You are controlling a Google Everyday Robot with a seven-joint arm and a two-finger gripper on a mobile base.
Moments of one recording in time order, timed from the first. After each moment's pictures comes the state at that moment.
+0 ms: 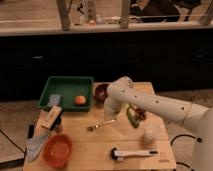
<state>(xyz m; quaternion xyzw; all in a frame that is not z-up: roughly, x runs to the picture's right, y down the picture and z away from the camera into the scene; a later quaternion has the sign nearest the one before) 0.013 0.177 0.813 -0.33 -0.18 -0.14 0.92</state>
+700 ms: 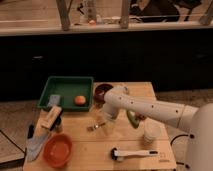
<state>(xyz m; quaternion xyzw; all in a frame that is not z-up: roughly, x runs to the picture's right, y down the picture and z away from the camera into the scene) 0.003 0.204 0.841 -0.33 -0.17 -0.13 0.92</state>
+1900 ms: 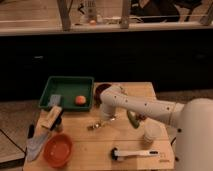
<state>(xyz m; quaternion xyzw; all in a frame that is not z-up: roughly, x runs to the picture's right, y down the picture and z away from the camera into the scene) -0.009 0.211 0.856 -0.35 -0.18 -0.14 0.91</state>
